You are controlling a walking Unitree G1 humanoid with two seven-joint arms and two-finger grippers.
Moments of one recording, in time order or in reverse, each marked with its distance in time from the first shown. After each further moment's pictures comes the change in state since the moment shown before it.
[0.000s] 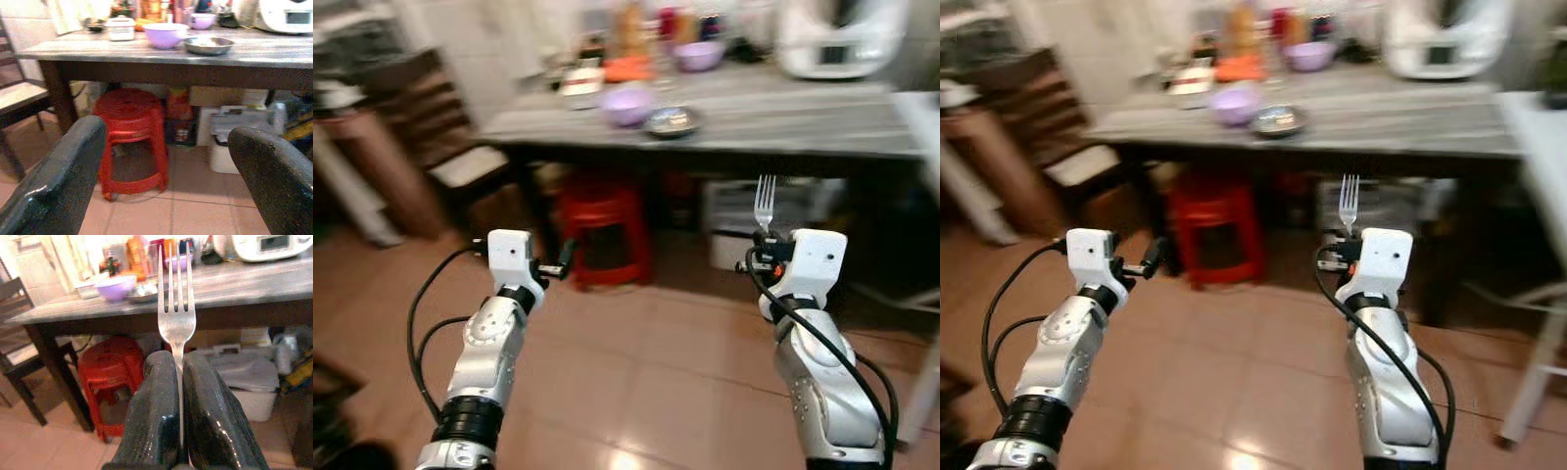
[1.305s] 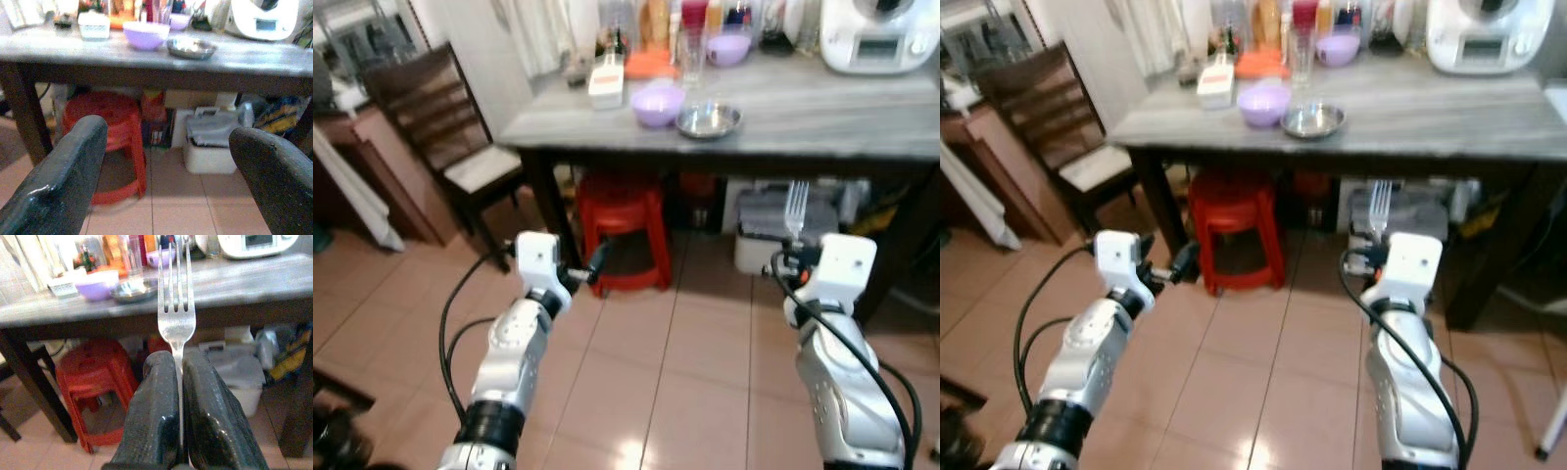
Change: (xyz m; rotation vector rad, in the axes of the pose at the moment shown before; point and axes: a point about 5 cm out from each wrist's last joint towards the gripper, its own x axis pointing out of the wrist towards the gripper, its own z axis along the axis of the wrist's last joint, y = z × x) left arm 0.001 -0.021 -0.001 -0.046 -0.020 -0.116; right arm -0.003 -0.016 -0.003 0.007 0.009 -0.068
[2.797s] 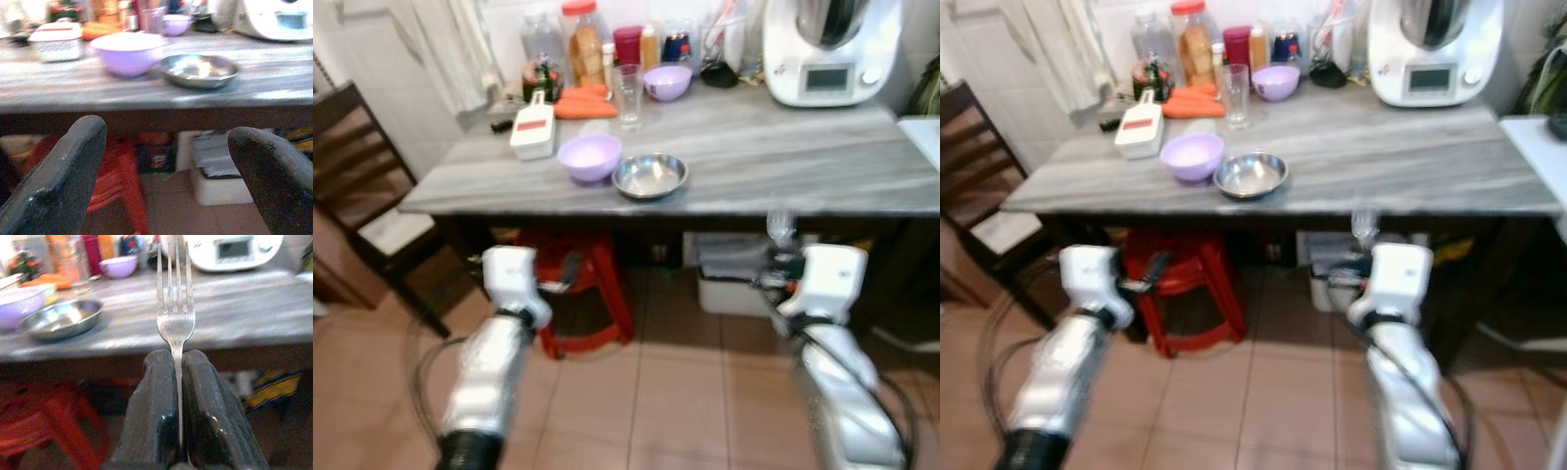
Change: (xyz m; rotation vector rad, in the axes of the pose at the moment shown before) left arm -0.024 0.010 -0.007 0.038 0.013 0.091; right arm -0.010 -0.006 -0.008 -0.063 0.003 0.016
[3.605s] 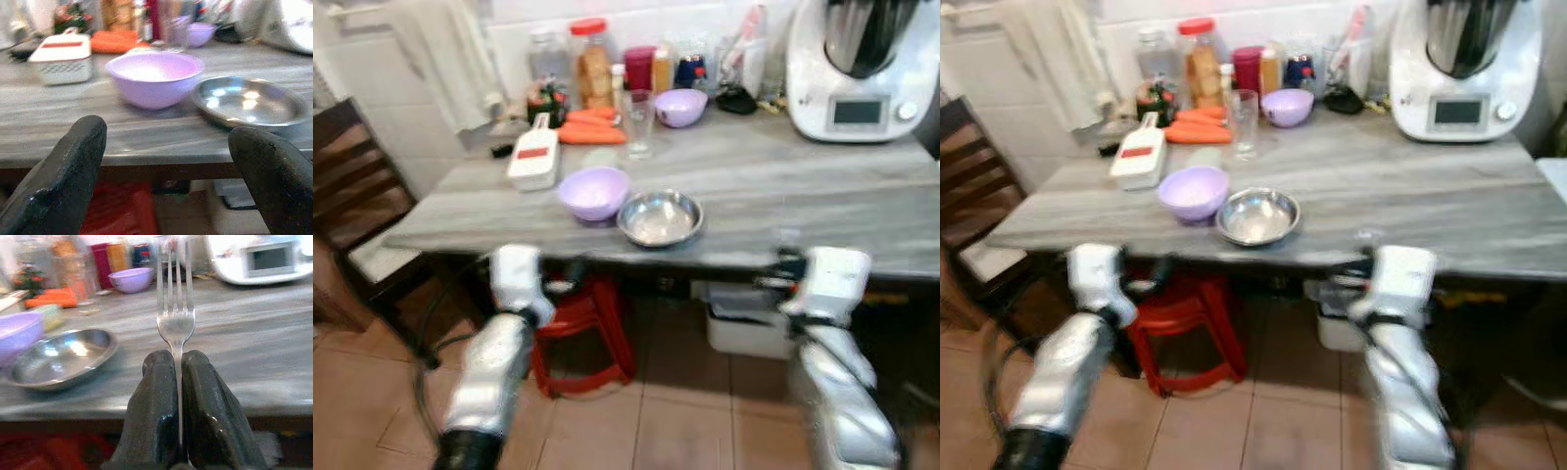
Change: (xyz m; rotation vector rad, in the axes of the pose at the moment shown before) left arm -0.003 0.014 0.001 0.016 0.016 0.033; right arm 0.001 0.017 0.000 0.038 -0.006 0.045
